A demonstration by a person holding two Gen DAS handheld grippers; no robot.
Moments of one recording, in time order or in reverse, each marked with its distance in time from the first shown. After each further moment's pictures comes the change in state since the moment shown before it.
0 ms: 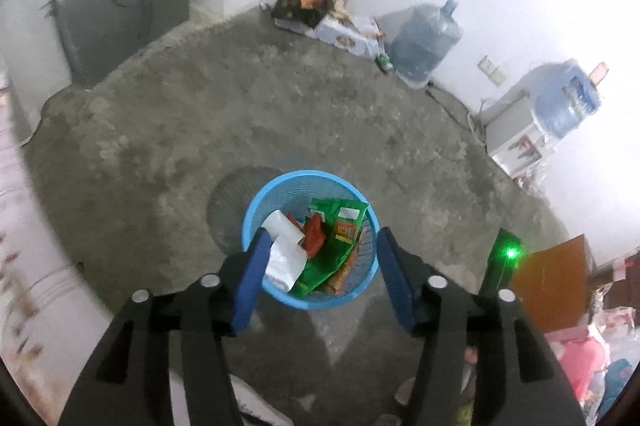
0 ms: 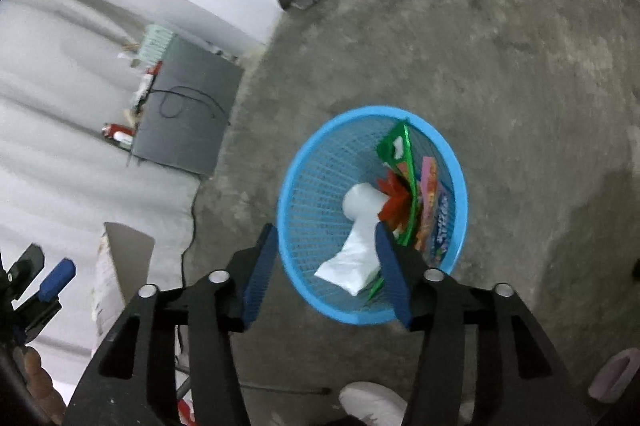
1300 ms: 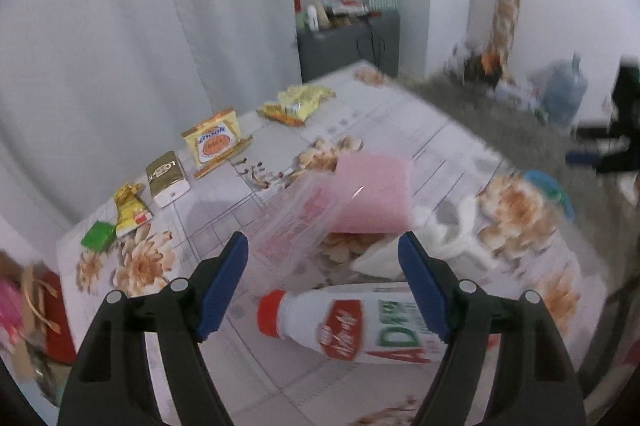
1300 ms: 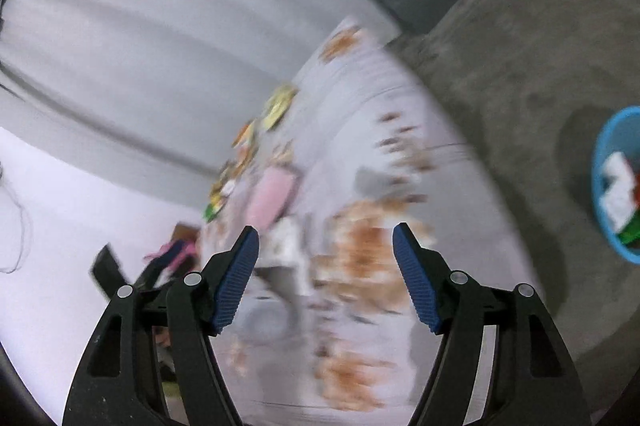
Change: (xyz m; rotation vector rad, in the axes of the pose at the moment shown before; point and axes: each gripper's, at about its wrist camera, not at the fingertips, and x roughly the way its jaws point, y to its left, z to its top) left arm -0.299 0.288 -0.203 -0.040 -0.209 0.572; right arm 0.028 0.341 -0.152 -0.491 0.559 0.381
